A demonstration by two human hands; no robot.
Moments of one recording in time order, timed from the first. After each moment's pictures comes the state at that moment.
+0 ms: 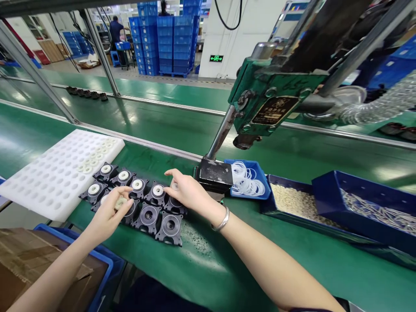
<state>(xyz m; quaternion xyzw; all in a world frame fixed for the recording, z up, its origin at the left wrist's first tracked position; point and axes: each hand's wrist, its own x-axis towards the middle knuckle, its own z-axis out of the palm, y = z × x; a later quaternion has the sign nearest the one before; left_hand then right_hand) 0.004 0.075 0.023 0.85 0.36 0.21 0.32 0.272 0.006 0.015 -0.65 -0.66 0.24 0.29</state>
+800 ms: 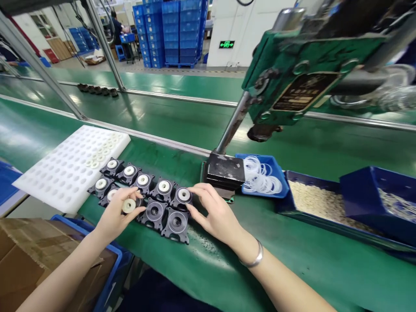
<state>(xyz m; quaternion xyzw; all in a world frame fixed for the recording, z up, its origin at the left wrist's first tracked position) 0.002 0.072 -0.002 0.89 0.25 0.29 0.27 0.278 -0.070 -0.027 -0.58 -0.69 0.07 0.42</state>
